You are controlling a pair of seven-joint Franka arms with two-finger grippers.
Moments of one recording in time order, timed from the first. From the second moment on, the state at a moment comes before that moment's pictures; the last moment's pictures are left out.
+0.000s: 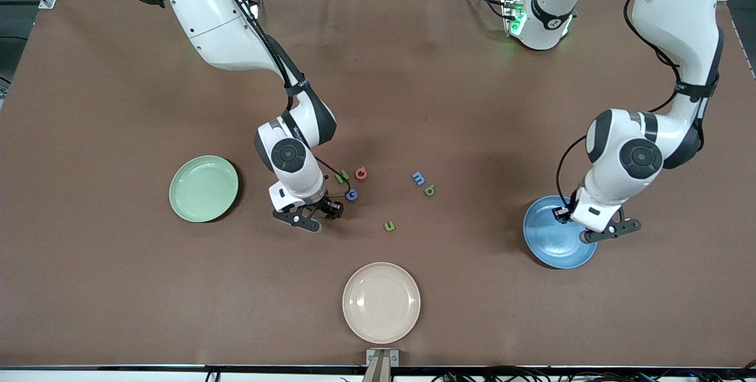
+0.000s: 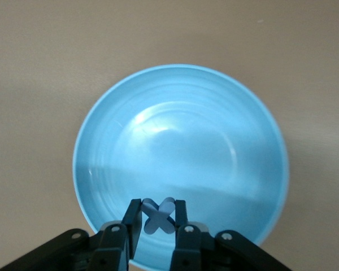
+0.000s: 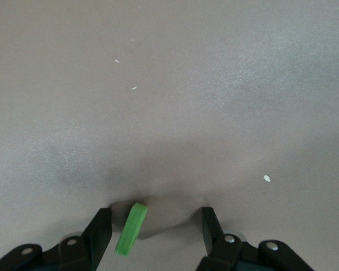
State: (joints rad) left arm 0.01 0.51 -0.09 -1.89 0.20 2.45 -0.44; right arm 0.58 0.77 -0.05 -1.64 0.02 2.51 0.88
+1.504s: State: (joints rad) left arm -0.35 0.69 -0.27 -1.69 0.20 2.35 -0.94; right arm 0.12 0.40 -0.07 -2.04 0.02 2.33 0.06
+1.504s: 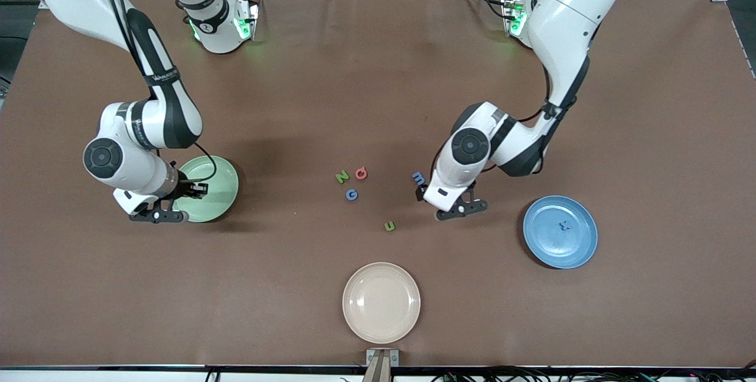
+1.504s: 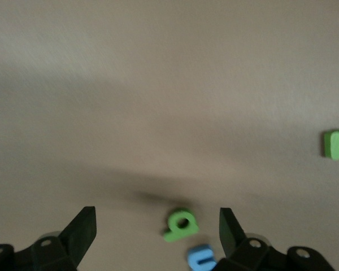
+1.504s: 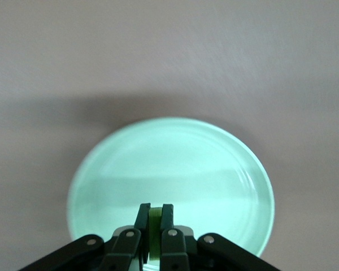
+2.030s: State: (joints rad) left arm -0.38 0.74 -0.26 -1.68 0.20 2.35 -1.10; right arm 0.19 0.38 -0.04 -2.03 0.02 2.35 0.24
